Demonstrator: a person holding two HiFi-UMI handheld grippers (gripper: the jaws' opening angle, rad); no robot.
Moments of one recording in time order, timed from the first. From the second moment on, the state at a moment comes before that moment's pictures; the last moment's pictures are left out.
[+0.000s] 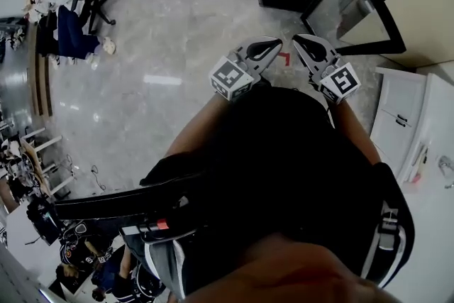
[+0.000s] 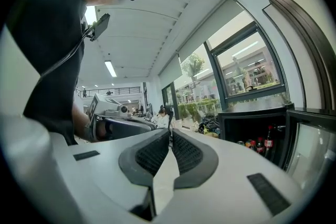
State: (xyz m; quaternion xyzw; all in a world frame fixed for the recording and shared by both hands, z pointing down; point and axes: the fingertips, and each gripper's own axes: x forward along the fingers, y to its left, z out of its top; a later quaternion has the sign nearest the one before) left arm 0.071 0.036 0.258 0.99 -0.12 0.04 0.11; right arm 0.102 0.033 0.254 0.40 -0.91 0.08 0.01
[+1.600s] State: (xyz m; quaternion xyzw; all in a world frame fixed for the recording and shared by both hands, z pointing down) left arm 0.102 -0.267 0.339 0.95 -0.25 0.06 0.16; right arm 0.212 -0.417 0.519 0.55 -0.80 0.20 0.13
